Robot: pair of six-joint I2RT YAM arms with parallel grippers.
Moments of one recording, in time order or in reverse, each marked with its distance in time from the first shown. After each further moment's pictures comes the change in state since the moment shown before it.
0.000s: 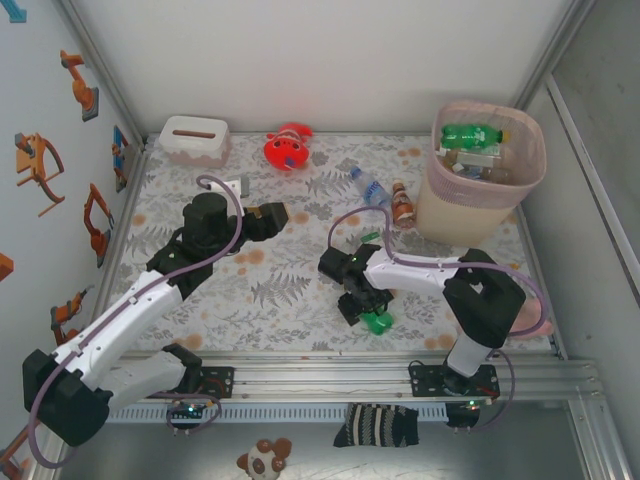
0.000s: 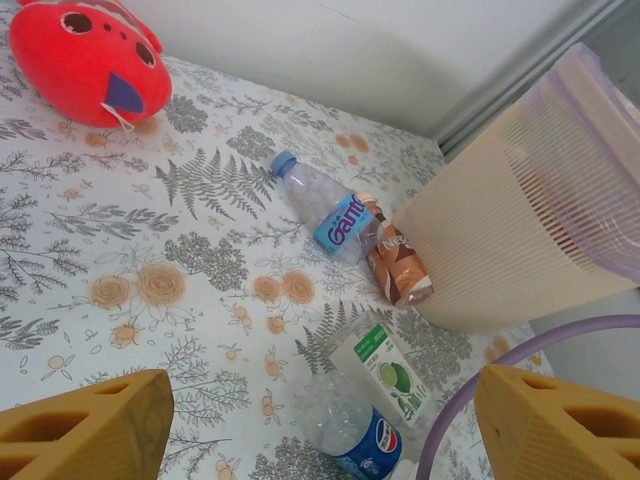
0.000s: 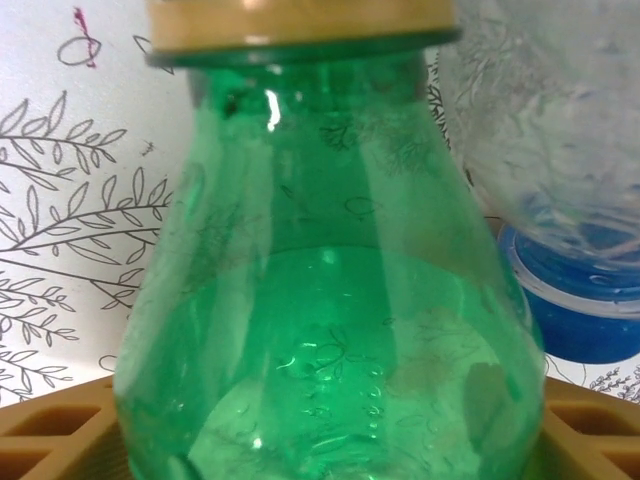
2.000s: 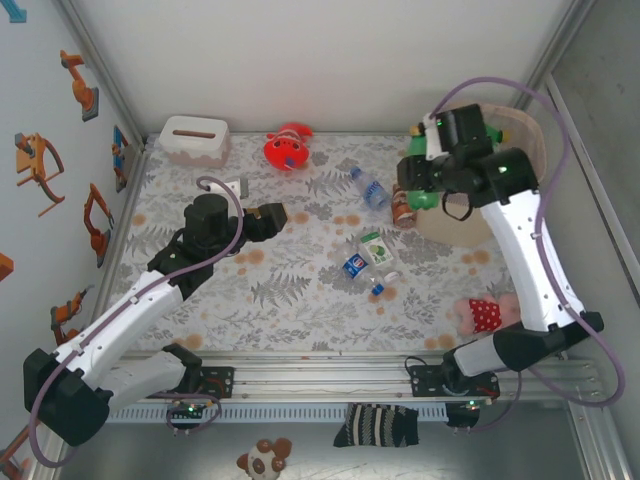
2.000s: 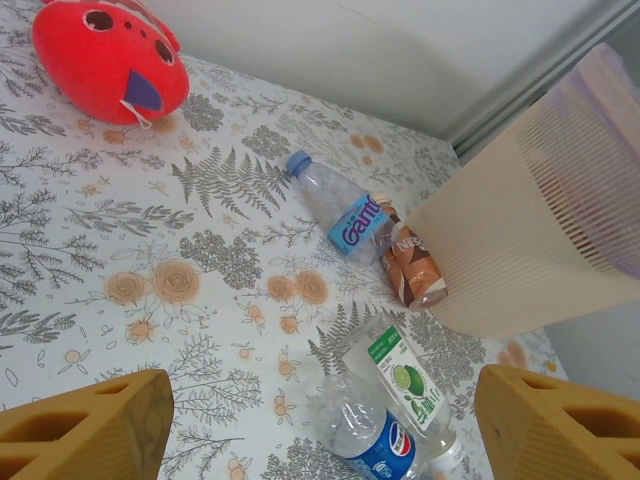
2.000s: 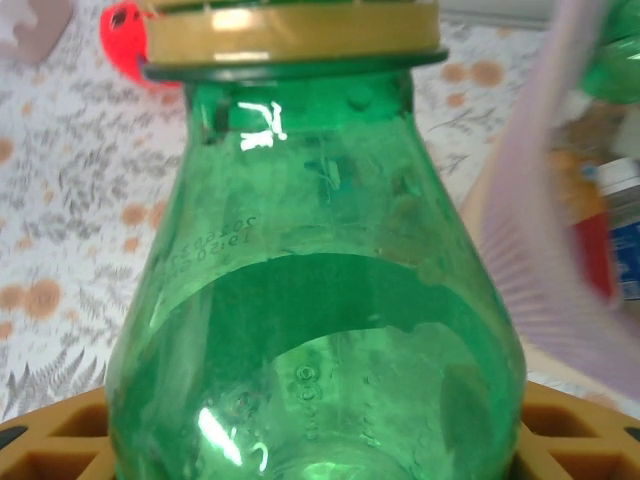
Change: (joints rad) left arm 0.001 0.002 -0.011 0.000 -0.024 -0.003; right arm -0.596 -0.248 0.885 -0.289 -0.055 -0.219
